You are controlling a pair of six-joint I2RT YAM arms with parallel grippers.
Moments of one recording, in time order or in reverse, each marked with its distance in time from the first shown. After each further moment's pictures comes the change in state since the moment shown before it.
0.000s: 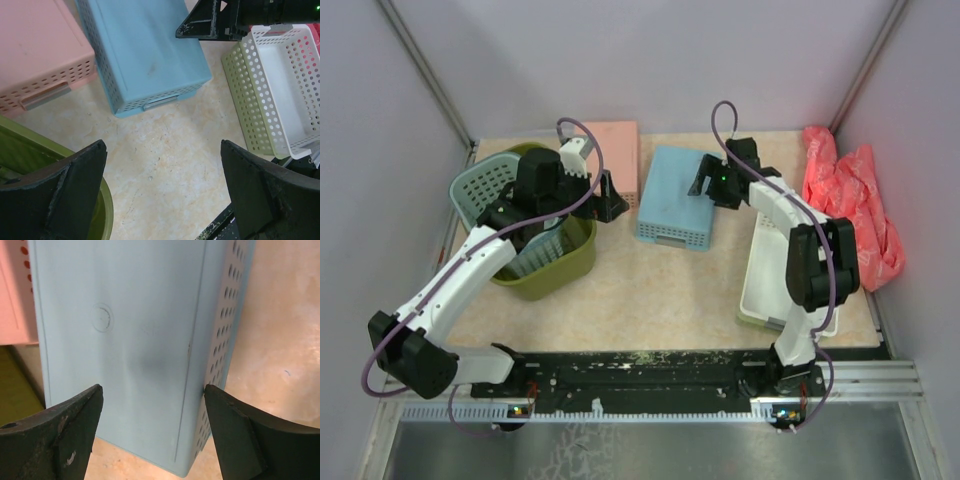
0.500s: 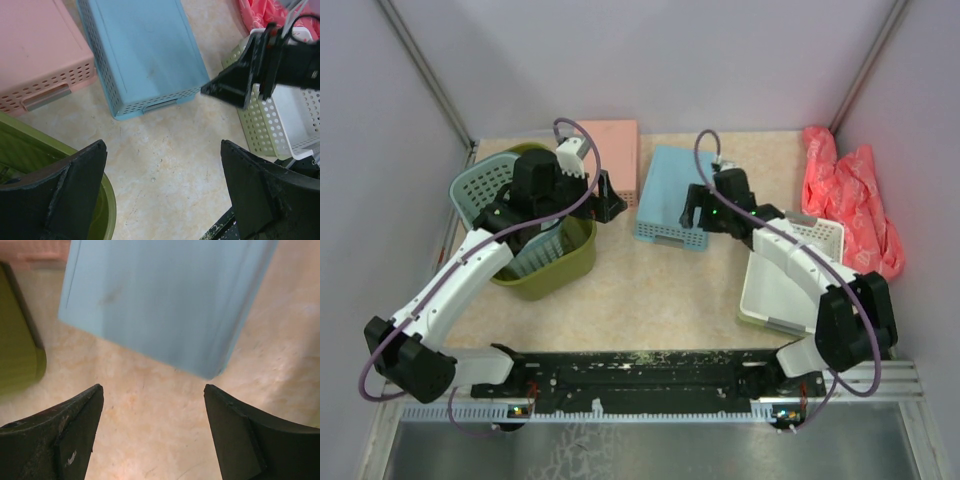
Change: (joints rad) left arm 0.000 -0.024 -0.003 0.001 -0.012 0.015; right arm 0.131 -0.379 -0.312 0.074 0.100 -0.066
